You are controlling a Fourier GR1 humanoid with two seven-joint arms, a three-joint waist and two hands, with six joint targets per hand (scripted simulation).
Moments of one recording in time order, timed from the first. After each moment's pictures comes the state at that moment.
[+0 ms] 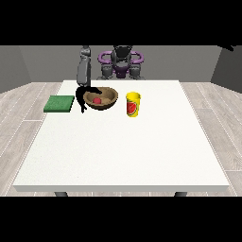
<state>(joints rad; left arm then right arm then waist) -0.69 0.64 0.49 -1.23 0.48 -0.35 0.15 -0.44 -0.10 -0.34 -0.77 -0.26 0.06 -0.46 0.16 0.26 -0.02</state>
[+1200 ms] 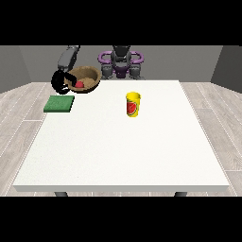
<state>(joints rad) -0.58 0.77 0.58 -0.98 0.48 -0.45 0.06 -0.54 -0.34 -0.26 -0.87 -0.17 -0.09 0.12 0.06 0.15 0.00</state>
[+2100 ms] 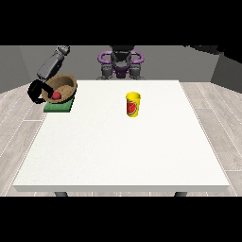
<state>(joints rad) -0.59 0.82 0.62 -1.06 0.50 -0.43 -0.07 -0.62 -0.64 -0.42 -0.64 -0.21 0.13 -0.14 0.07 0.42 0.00</state>
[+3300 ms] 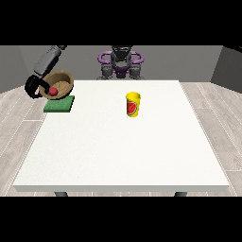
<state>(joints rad) -0.47 0.81 0.64 -1.20 0.60 -0.38 0.05 -0.62 -0.70 -0.38 -0.39 -0.13 0.22 -0.24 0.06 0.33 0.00</state>
